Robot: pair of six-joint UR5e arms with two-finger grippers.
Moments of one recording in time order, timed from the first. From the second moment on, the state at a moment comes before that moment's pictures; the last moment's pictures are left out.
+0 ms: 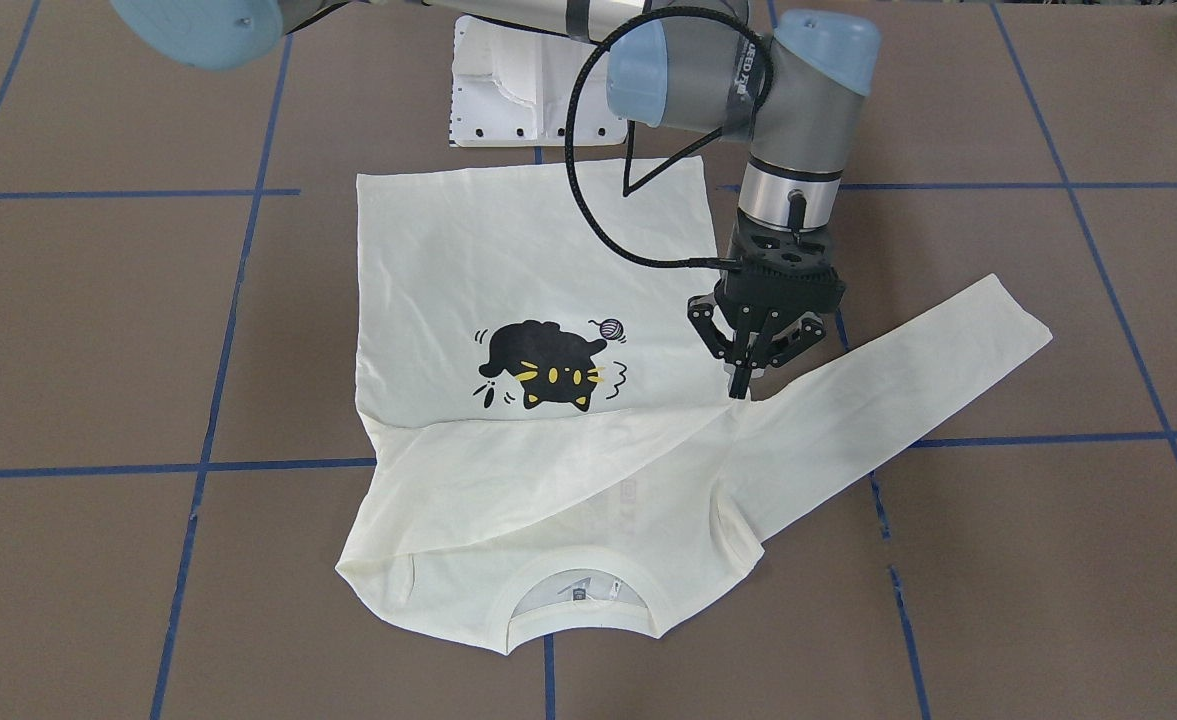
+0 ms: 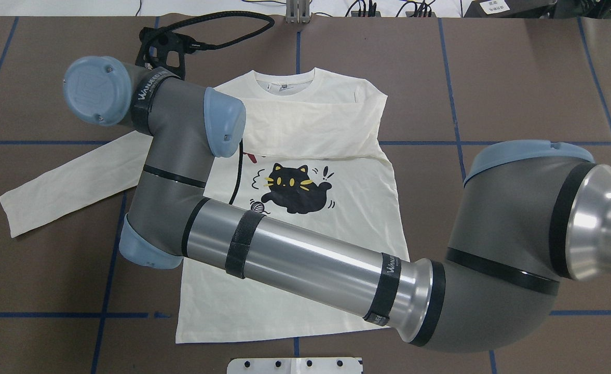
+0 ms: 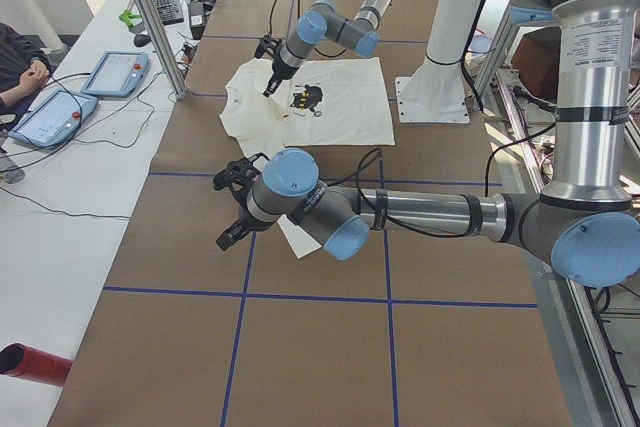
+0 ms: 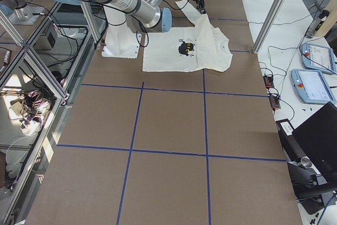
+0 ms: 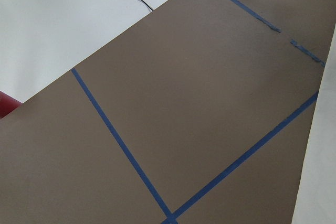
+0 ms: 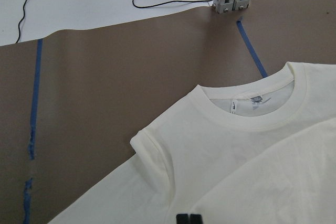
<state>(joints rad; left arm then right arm) -1.58 -1.52 -1.65 -2.24 -2.37 0.17 0.46 -0.14 0.87 -1.47 1.33 1.49</state>
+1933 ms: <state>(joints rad) -1.42 -1.51 -1.66 -2.39 -2.35 -0.08 1.01 -0.84 1.60 -1.66 2.07 0.72</state>
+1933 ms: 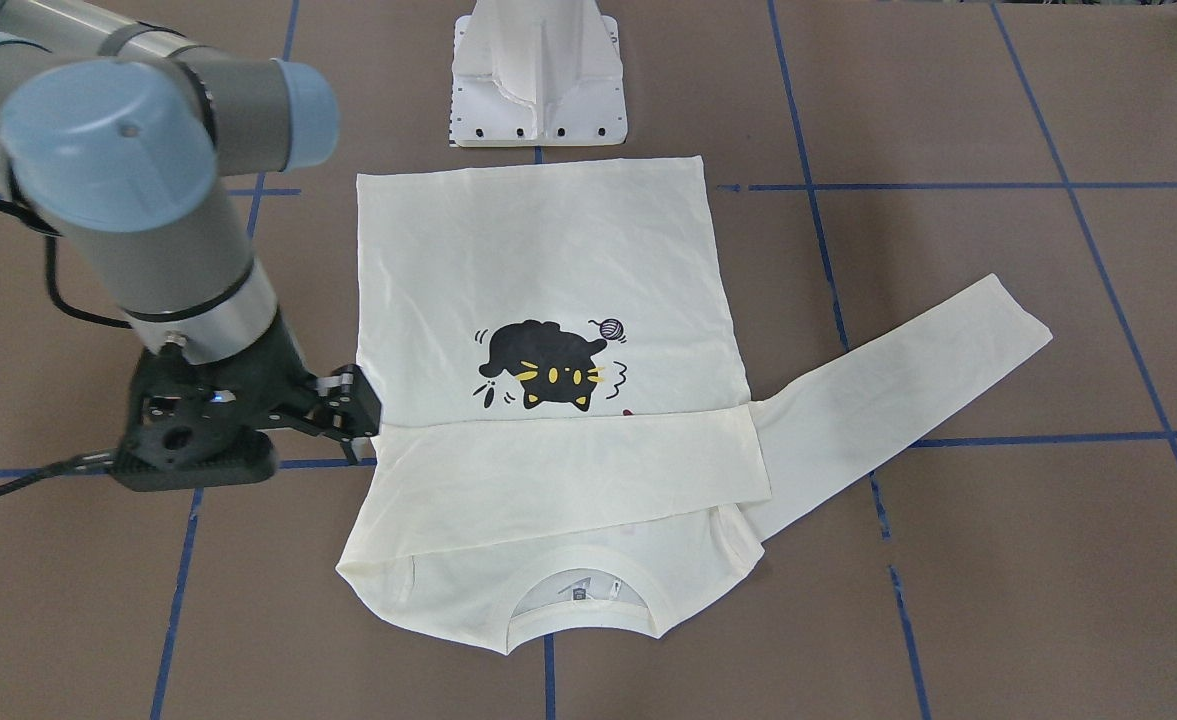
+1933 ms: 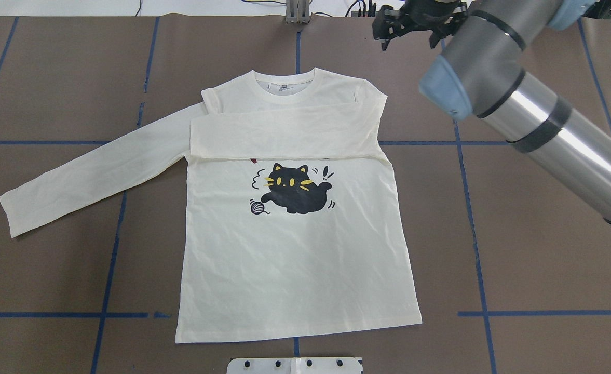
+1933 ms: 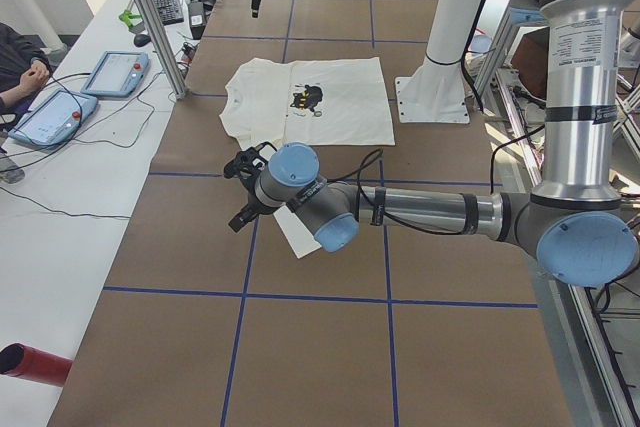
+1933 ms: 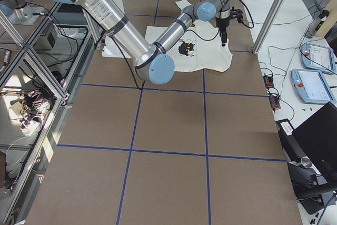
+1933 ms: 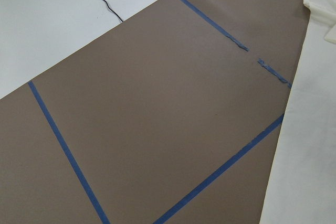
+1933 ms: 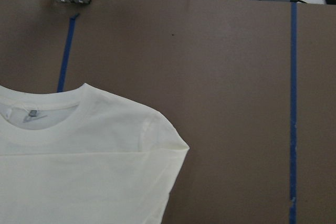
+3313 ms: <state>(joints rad) -0.80 -1.25 -1.66 -2.72 -1.87 -0.37 1.33 -1.44 1.82 -1.51 2.32 0.20</state>
